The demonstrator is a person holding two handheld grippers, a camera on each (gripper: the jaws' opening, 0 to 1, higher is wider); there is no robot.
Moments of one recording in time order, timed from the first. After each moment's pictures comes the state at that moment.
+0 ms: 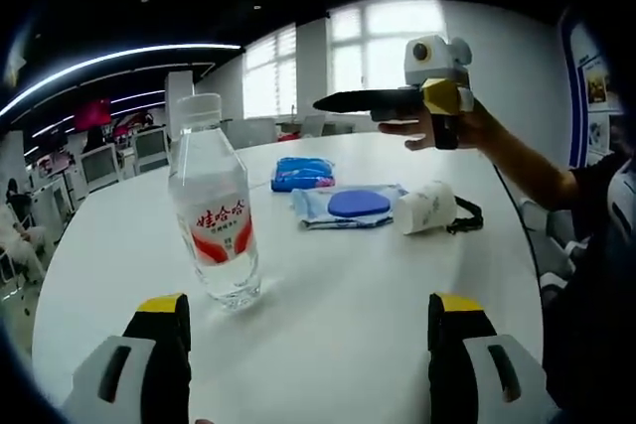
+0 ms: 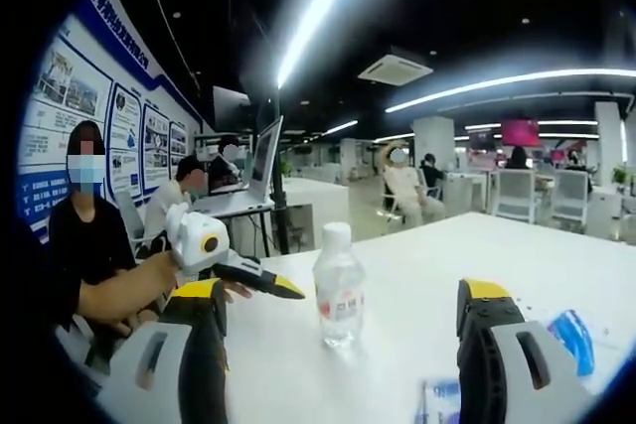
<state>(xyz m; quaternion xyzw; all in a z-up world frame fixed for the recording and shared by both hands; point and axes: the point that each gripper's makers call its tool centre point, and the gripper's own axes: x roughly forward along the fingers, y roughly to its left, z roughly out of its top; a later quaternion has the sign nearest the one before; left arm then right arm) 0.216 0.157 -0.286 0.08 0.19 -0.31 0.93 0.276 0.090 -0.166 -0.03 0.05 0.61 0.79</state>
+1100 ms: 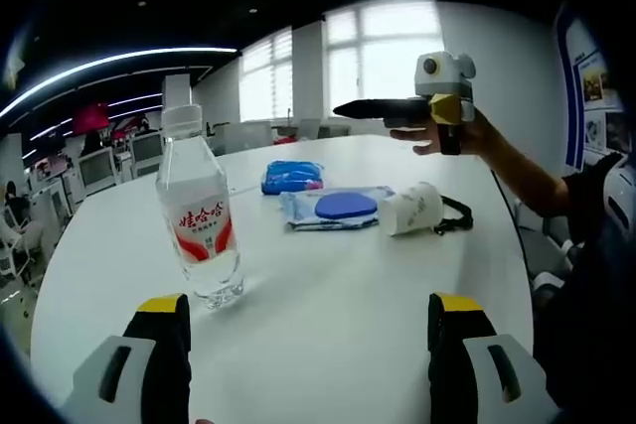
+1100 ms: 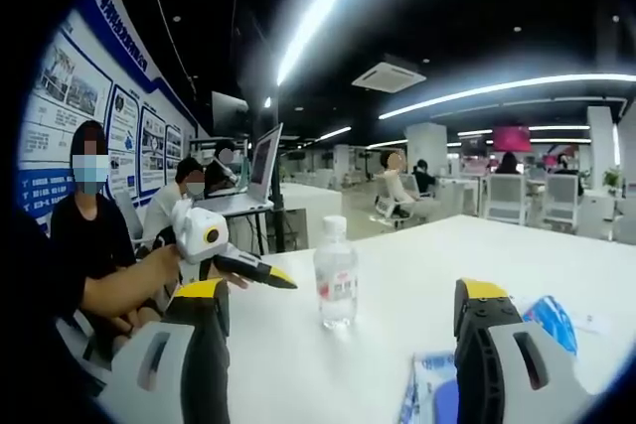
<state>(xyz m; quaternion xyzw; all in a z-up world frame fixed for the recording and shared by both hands) 0.217 0.163 -0.276 0.08 0.18 -0.32 0.93 0.247 0.044 -0.165 -0.02 0.03 0.60 0.80</state>
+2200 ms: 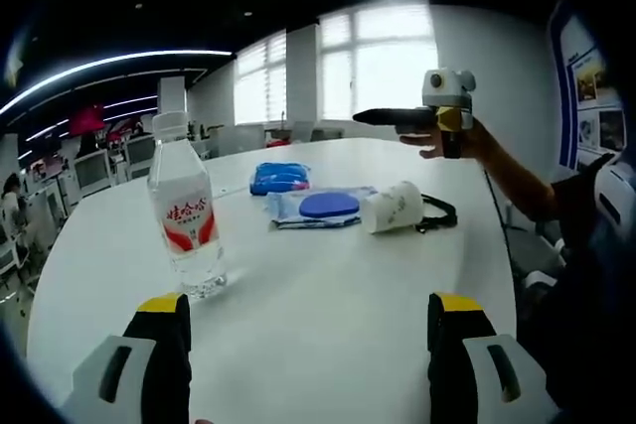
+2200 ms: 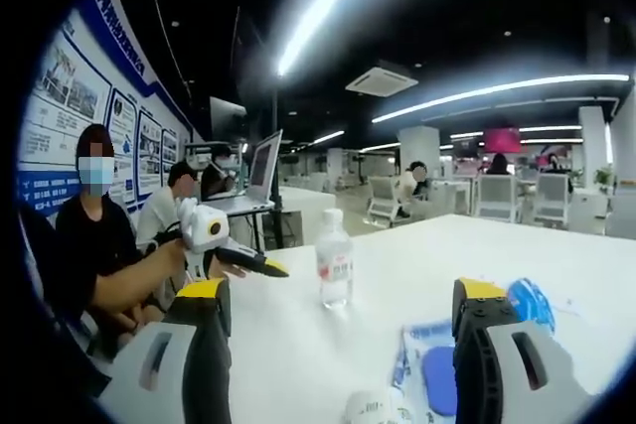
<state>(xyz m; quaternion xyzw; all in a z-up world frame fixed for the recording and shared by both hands) 0.190 0.154 -0.278 0.08 0.17 -0.33 0.93 0.251 -0.011 -0.161 -0.02 0.03 0.58 0.81</state>
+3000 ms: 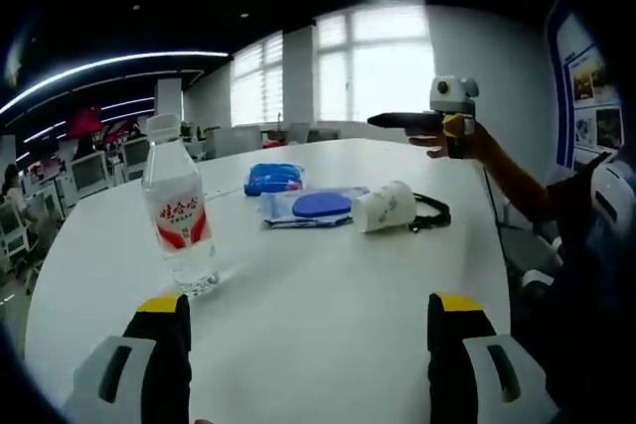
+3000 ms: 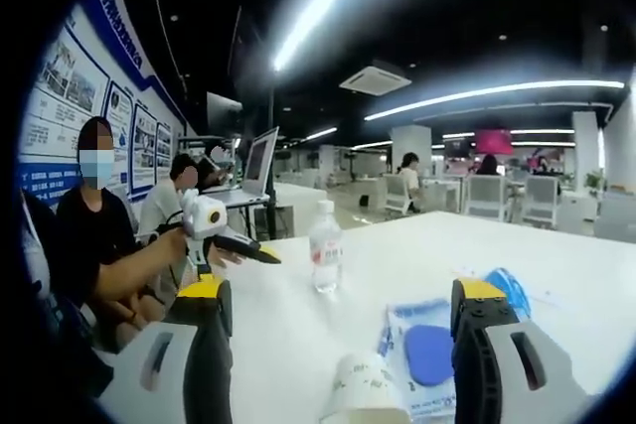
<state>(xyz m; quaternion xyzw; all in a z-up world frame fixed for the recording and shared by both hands) 0.180 0.149 -0.279 0.08 0.17 -0.34 0.92 0.235 -0.054 -0.174 -0.03 0.03 0.57 0.82</state>
